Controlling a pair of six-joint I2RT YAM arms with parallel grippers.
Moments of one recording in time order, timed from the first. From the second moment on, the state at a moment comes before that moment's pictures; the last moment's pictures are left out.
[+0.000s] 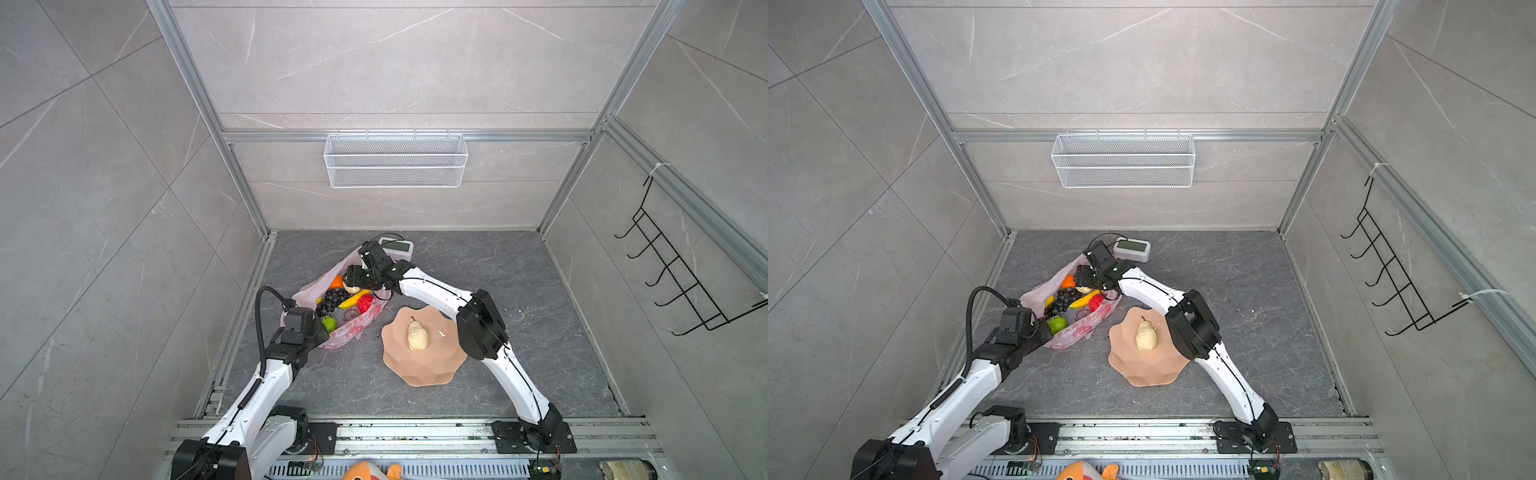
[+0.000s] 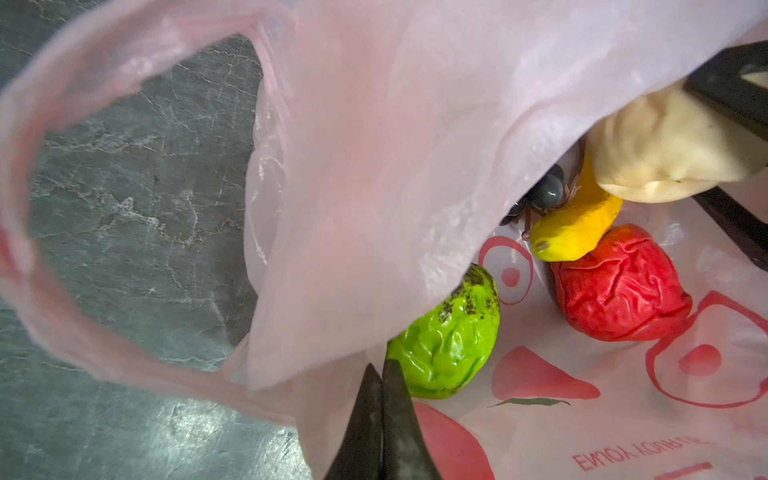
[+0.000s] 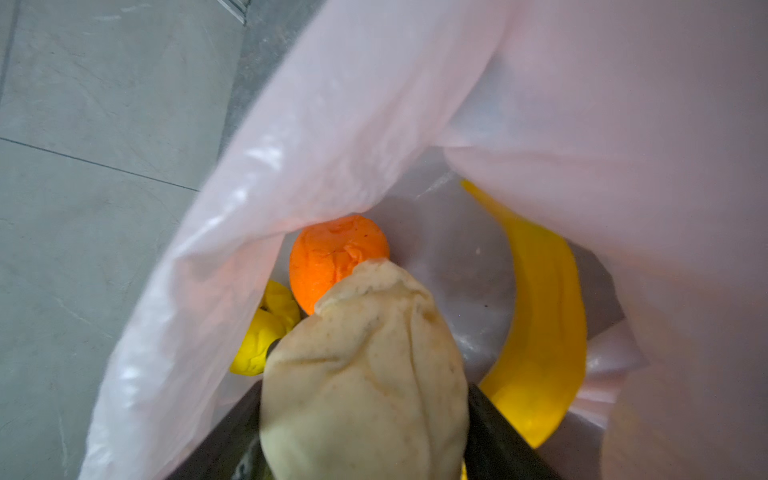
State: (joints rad) left arm -0.16 0.96 0.46 -0.36 -0.09 -0.62; right arm 0.81 2.42 2.13 -0.42 -0.13 0.72
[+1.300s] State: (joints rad) left arm -0.16 0.97 0.46 -0.35 -0.09 -0.62; right arm 0.90 1.26 0.72 0.01 0.31 0.59
